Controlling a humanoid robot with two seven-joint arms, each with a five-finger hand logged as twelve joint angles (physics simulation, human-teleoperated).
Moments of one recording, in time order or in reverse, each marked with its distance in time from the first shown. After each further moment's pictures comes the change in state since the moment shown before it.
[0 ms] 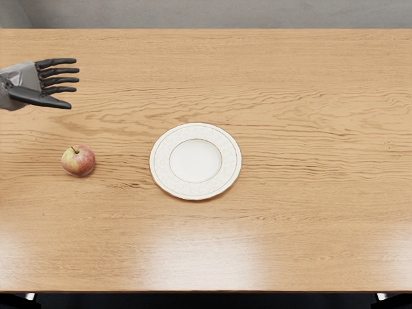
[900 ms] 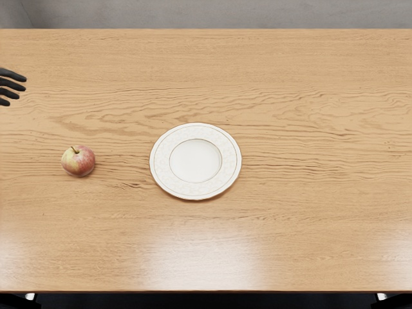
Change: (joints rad) left arm 0.001 0.689 -0.018 -0.720 0.198 0.000 0.061; right arm -0.004 0.000 0.001 0.000 0.000 0.000 -0.001
